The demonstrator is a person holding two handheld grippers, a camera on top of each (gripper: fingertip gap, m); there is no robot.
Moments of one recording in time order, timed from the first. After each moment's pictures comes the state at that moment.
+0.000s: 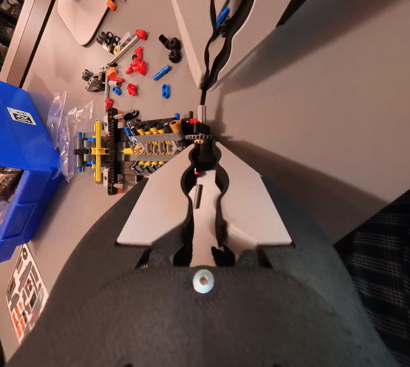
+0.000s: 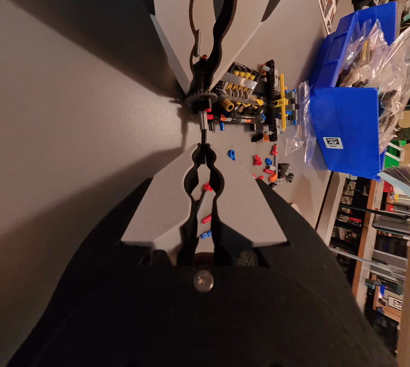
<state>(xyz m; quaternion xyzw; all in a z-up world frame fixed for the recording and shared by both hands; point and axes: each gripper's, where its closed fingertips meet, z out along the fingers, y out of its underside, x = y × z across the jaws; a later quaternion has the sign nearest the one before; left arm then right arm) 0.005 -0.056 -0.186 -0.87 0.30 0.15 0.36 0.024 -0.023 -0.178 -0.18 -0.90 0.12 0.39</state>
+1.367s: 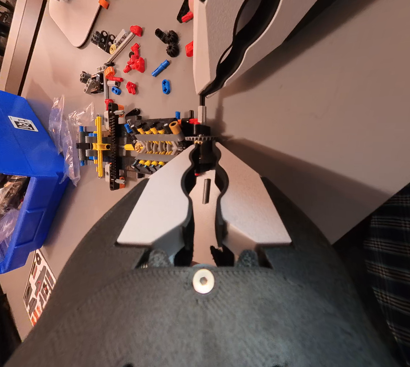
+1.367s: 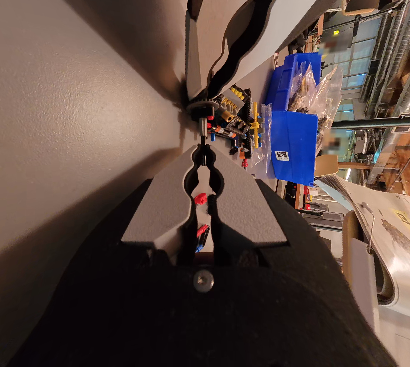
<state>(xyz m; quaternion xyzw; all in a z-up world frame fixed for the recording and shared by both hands) -0.002 -0.058 -0.187 -0.87 0.33 0.15 0.34 0.015 -0.031 -0.176 -0.11 -0.85 0.08 0.51</state>
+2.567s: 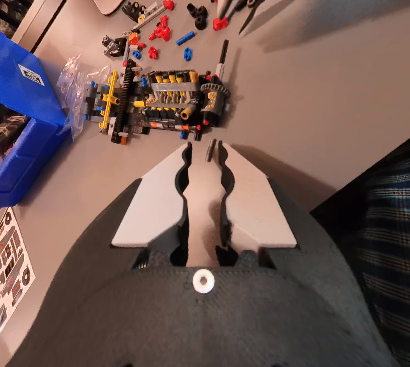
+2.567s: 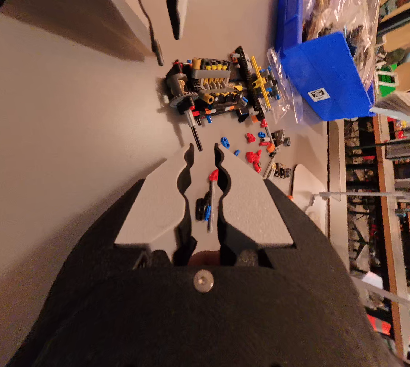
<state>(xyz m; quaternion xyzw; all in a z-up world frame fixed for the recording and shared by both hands) -0.026 -0.090 -0.180 -0.88 0.25 0.13 0.39 0.028 -0.021 -0.162 -0.33 -0.83 0.13 0.44</state>
